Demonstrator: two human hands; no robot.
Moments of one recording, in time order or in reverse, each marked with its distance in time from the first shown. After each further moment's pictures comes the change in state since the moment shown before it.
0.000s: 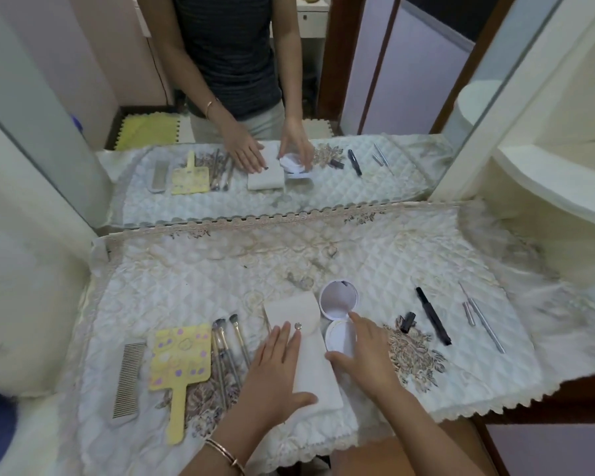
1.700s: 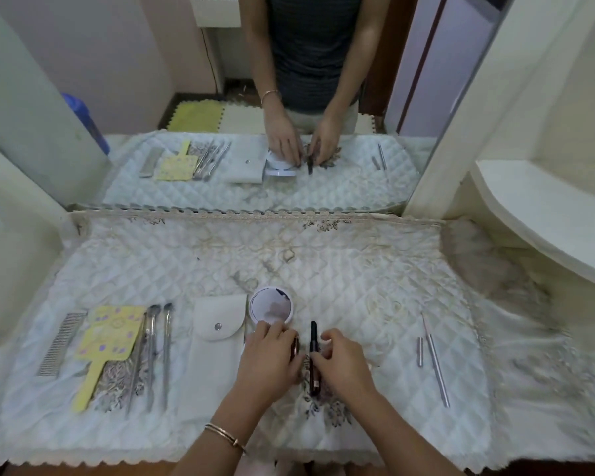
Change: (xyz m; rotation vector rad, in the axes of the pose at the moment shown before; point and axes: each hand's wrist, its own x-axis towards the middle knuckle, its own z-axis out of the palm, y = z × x) left_hand 0.082 0.129 0.019 0.120 0.321 -0.213; right_hand 0.041 0.079 -0.077 0.166 -0.229 -0.032
